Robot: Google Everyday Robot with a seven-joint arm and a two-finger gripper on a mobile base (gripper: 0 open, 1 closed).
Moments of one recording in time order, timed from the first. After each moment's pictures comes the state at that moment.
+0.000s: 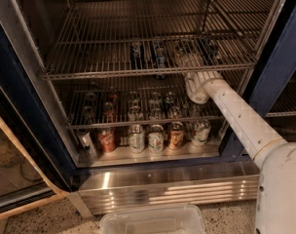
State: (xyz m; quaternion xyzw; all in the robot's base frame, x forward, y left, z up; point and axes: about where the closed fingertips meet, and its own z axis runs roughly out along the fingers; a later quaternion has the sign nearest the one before) arm 0.931 -0.171 0.768 -0.05 0.72 0.03 0.69
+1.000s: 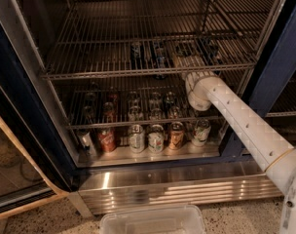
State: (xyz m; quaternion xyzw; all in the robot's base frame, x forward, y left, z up) arm 0.889 -0.166 0.781 -0.06 0.71 0.03 0.70
